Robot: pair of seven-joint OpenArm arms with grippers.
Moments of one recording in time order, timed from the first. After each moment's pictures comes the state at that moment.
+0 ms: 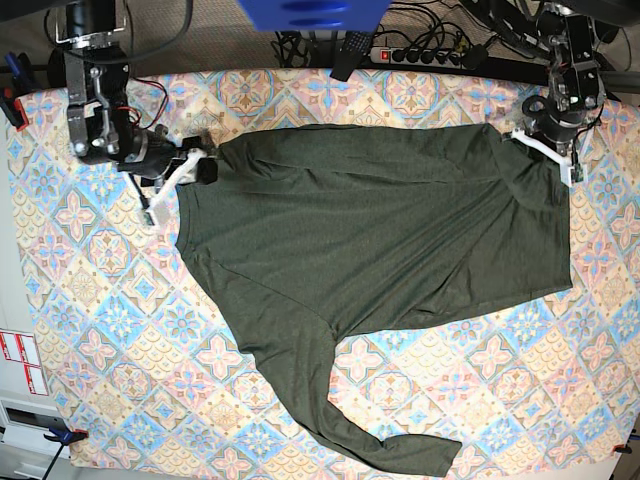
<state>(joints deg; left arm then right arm) 25.4 -18.7 -20.5 89.0 -22.4 -5.3 36.5 -14.7 20.8 -1.2 99.1 38.5 9.4 -58.0</state>
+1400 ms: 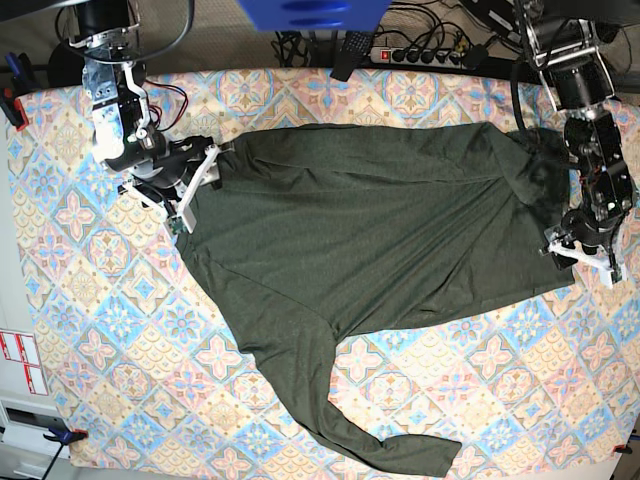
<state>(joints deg) -4.0 -22.0 -24.0 72.2 -22.2 -5.1 41.3 -13.3 19.6 -5.9 103.8 18.8 9.6 -57.8</state>
